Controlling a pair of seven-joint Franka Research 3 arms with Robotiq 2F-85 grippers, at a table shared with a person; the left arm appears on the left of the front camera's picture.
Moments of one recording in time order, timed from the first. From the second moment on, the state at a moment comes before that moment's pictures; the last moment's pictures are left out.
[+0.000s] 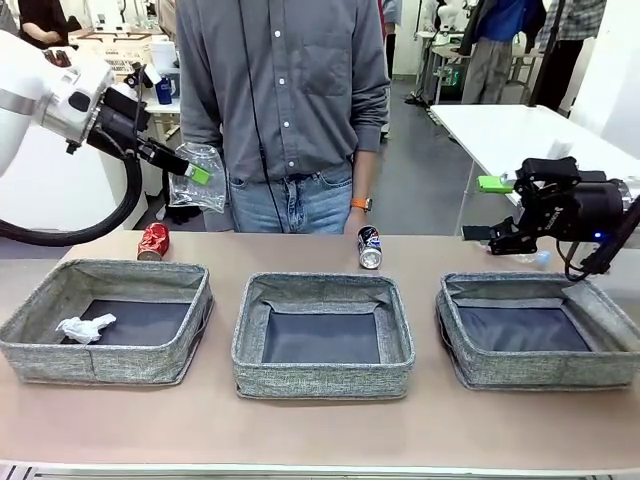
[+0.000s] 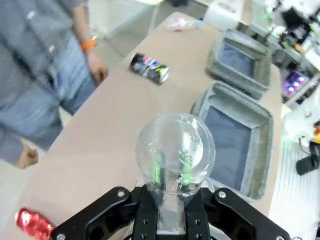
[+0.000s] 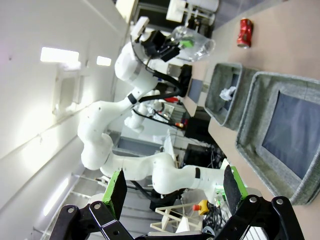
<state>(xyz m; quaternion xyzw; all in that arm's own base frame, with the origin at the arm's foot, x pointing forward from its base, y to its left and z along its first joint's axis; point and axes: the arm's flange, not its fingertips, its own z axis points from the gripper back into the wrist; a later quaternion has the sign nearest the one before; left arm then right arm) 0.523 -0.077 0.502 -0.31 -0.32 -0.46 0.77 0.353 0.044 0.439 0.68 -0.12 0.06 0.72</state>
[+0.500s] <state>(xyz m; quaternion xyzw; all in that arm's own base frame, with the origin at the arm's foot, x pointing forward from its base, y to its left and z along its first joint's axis) 0.424 -0.174 0.613 -0.23 -0.15 -0.37 0.89 0.353 0.044 0.439 0.68 -0.12 0.06 0.72</state>
